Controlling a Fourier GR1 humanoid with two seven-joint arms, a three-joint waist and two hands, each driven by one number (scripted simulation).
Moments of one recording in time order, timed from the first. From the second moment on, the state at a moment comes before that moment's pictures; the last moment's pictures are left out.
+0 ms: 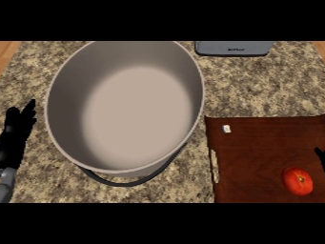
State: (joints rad) left arm -0.09 0.54 -0.15 -1.43 0.10 0.32 0.36; right arm 0.26 -0.59 0.28 -2.24 0.61 0.07 1.13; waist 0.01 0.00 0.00
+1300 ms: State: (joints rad) left arm -0.09 0.45 -0.02 -1.45 -0.01 0.20 0.40; right arm 0.14 -0.38 0.16 -1.83 0.73 0.17 0.99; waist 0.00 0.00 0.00
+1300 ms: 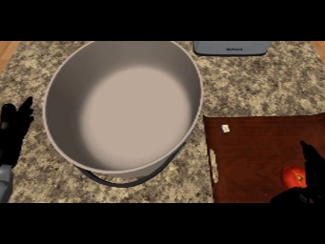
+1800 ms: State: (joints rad) left arm -0.08 0.40 0.04 -1.46 -0.07 0.16 0.40; right arm 0.13 -0.32 0.08 -1.74 0.74 0.18 0.90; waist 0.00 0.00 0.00
